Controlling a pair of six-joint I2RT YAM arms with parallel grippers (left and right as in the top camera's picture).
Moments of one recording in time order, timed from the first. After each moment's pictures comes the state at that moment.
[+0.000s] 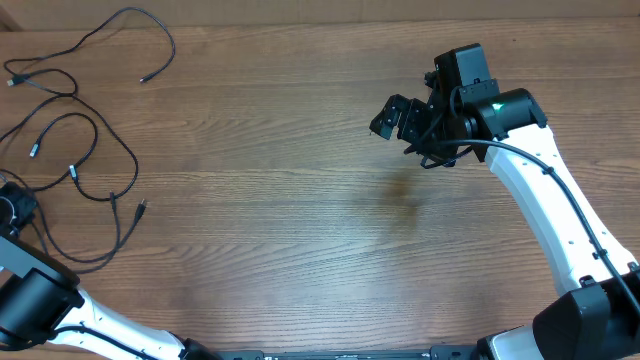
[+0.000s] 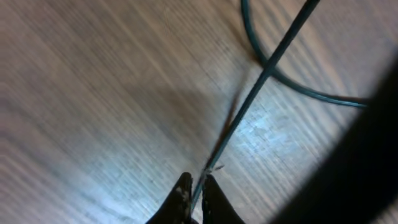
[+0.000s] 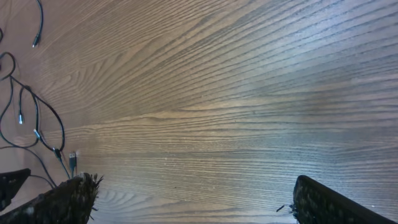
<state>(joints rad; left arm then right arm) 0.93 2.11 1.59 -0.75 0.07 0.03 0.27 1.64 1.49 -0.96 -0.32 0.62</state>
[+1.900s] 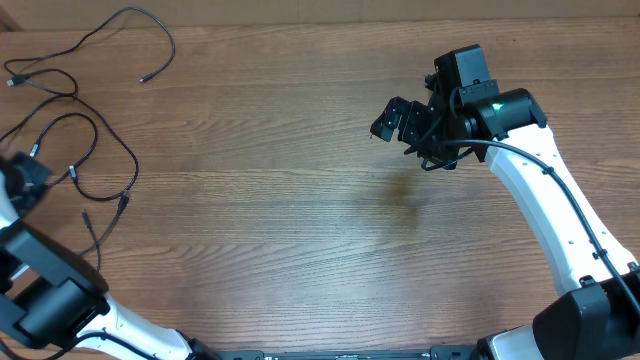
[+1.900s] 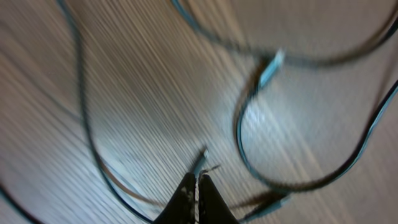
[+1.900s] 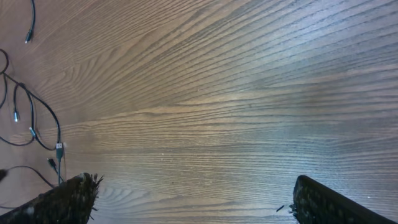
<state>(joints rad) 0.75 1.96 1.62 -0.98 -0.02 -0.25 0.27 1.64 1.49 -0.98 -0.32 0.62</state>
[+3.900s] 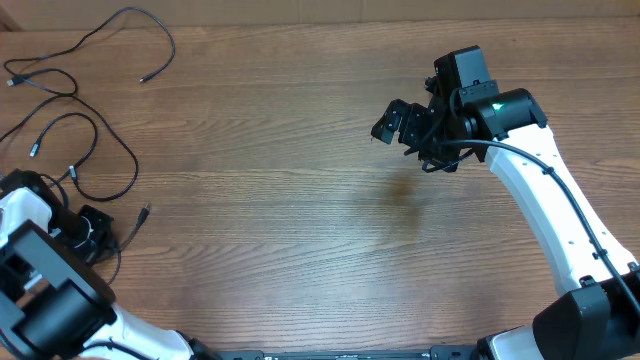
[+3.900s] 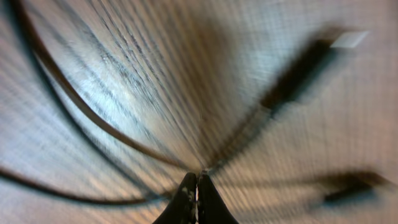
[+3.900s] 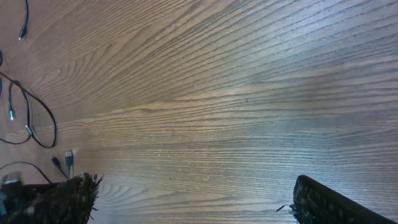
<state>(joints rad) 0.75 1.86 1.19 -0.94 0.07 -0.36 0.27 1.64 1.49 -1.00 -0.32 0.62</state>
